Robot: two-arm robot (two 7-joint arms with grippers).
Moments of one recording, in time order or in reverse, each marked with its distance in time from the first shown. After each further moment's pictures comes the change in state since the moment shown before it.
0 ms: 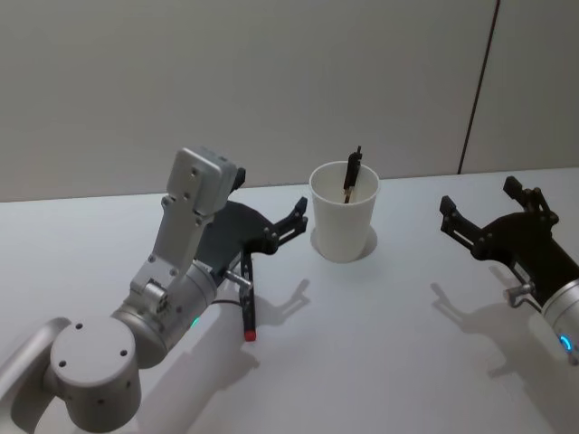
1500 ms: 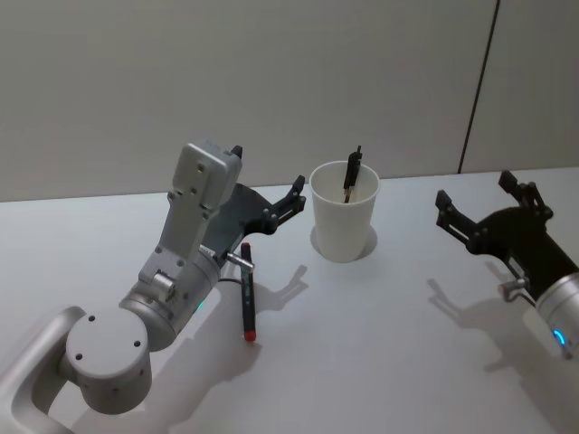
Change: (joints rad) left arm -0.052 -0.034 0.012 0.088 0.077 -0.110 0.026; right arm 0.029 -0.018 -0.007 0.040 -0.009 -0.030 0.011
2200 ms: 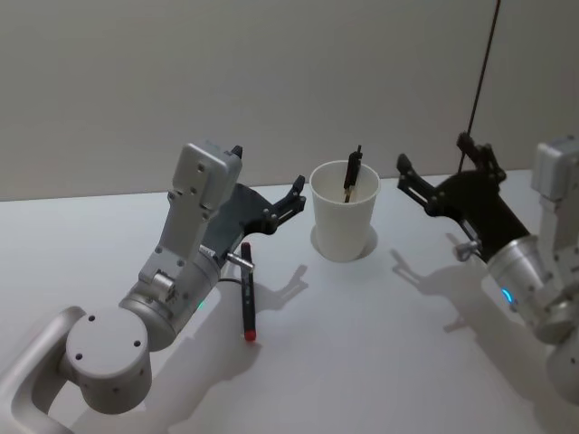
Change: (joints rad) left arm 0.000 0.000 0.000 0.000 0.000 0.000 0.000; right arm 0.187 -0.113 -0.045 0.259 -0.065 -0.191 0.071
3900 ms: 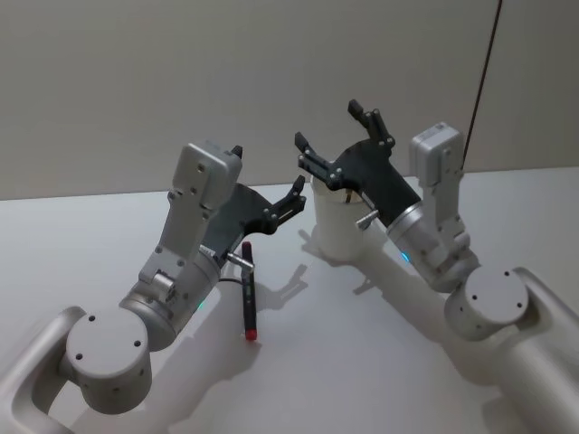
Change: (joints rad) left arm 0.000 0.000 0.000 0.000 0.000 0.000 0.000; right arm 0.339 -0.205 -0.092 0.559 -0.125 -0.383 0.136
